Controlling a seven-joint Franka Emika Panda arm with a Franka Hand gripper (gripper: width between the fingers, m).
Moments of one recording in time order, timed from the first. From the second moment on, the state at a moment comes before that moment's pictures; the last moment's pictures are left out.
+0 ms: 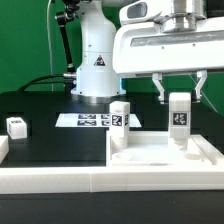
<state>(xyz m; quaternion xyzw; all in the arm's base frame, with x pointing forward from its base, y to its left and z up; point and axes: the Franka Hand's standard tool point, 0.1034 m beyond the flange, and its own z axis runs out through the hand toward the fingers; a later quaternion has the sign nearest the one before) 0.623 0.086 0.121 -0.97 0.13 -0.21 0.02</state>
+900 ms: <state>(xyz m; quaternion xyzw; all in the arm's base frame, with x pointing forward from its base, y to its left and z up) 0.616 0.101 0.114 -0.98 0.05 -0.19 0.01</state>
